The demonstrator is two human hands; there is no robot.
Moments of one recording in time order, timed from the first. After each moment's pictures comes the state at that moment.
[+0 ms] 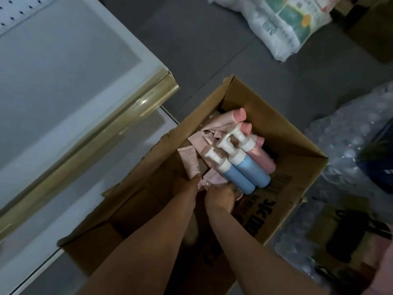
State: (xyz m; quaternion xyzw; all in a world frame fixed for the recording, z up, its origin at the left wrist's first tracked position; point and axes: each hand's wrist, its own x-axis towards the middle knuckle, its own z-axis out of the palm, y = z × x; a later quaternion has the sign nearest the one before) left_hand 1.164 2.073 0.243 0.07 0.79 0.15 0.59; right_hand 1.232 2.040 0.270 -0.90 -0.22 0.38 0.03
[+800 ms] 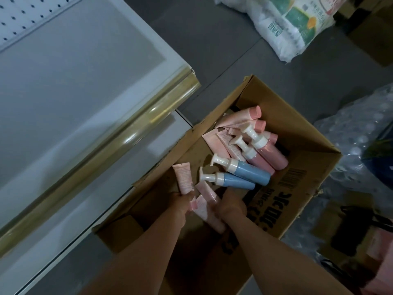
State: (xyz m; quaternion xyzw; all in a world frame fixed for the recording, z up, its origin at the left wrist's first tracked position) left_hand 1.079 2.016 0.238 0.07 0.74 0.12 0.66; right_hand 1.223 2.013 0.270 -0.82 -0.34 0.42 -0.16
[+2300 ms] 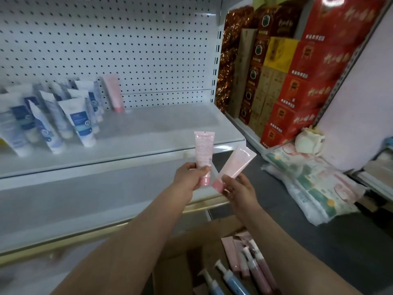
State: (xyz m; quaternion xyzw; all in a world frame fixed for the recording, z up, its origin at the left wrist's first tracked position) left_hand 1.032 2.060 0.680 0.24 0.64 0.55 0.48; right_hand 1.195 2.089 0.646 -0.43 -0.39 0.69 0.43
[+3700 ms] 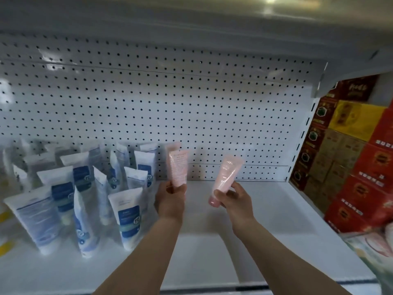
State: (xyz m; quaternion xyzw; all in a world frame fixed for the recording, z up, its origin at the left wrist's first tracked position) left_hand 0.727 2.184 0.717 0.13 0.71 0.67 0.14; right_hand 0.868 2.263 0.730 -0.36 -0.58 0.60 0.41
